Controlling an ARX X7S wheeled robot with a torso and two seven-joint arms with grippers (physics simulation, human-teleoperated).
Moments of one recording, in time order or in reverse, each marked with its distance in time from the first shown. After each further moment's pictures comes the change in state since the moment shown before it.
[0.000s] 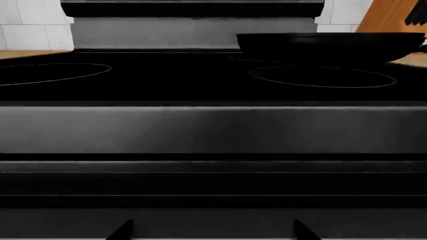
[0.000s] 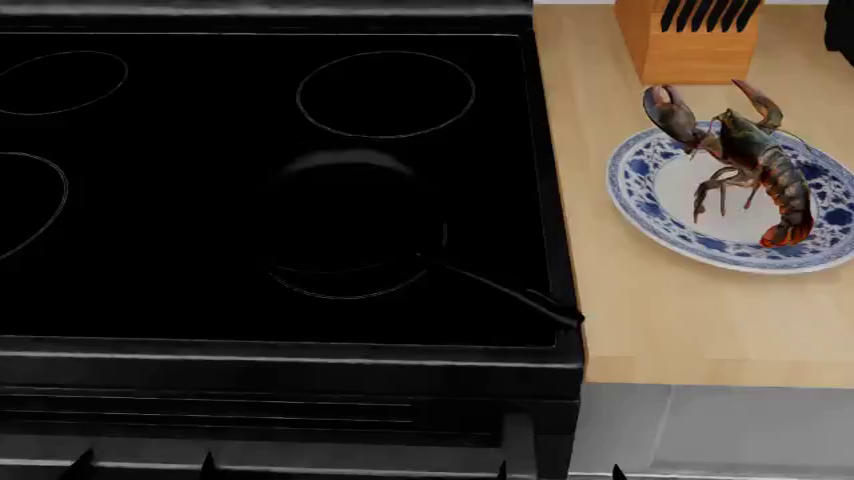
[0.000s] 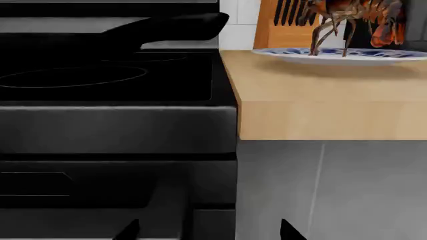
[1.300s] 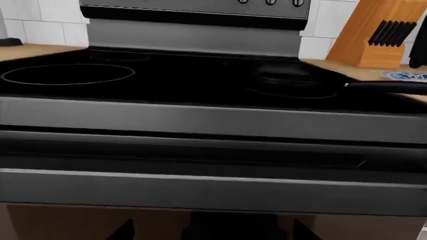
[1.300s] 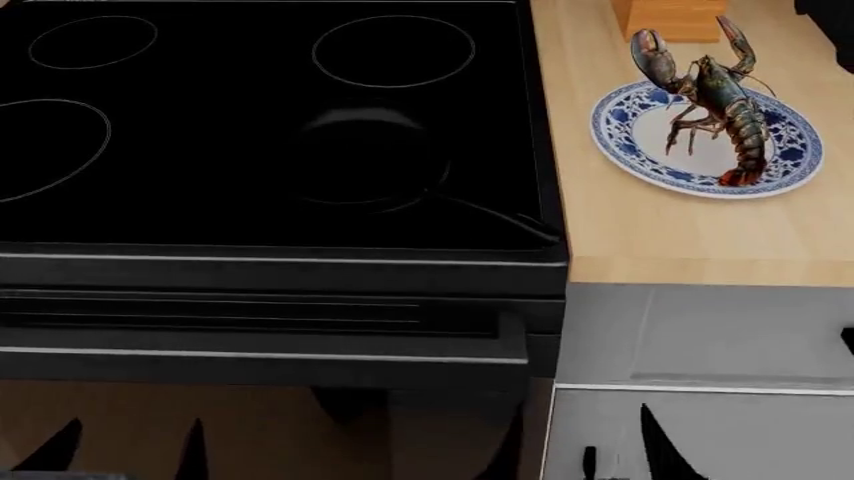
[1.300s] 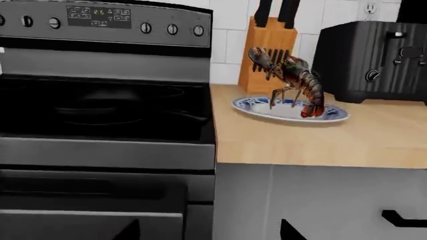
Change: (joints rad) left arm -0.020 -0.125 0.096 0.270 -0.190 -0.291 -0.135; right arm 0.031 0.143 -0.115 -0.298 0.089 0.238 0.169
